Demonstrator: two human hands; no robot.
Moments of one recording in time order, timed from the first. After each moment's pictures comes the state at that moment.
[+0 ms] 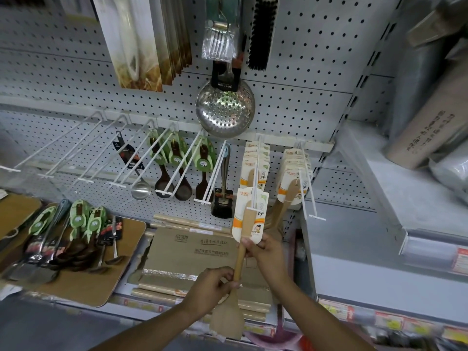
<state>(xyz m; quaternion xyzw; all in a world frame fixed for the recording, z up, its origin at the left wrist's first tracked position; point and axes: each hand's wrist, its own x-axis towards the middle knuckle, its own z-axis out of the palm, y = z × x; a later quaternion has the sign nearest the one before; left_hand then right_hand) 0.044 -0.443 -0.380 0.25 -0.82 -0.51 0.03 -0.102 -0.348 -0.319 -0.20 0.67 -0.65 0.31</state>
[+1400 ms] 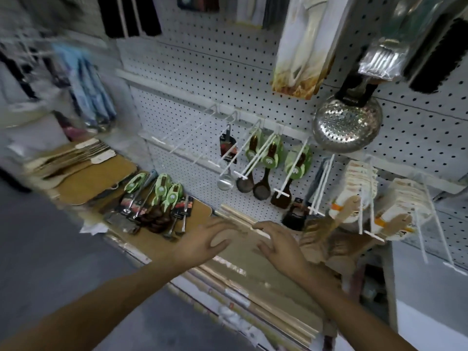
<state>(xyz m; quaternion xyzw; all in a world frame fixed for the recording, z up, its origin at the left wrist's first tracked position) 0.202 -0.594 -0.316 0.24 -0.91 -0.28 0.18 -0.024 -0.471 -0.306 -0.65 0.70 -0.25 0.17</state>
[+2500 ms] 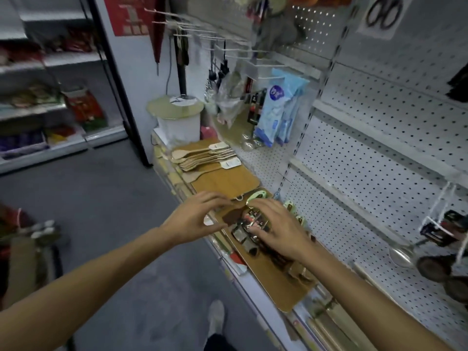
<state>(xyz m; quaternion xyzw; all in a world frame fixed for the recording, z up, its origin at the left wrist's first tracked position) 0.697 -0.849 -0.266 0.39 -0.89 -0.13 0.23 0.429 -0.817 -0.256 -0.85 0.49 -0.17 0.09</state>
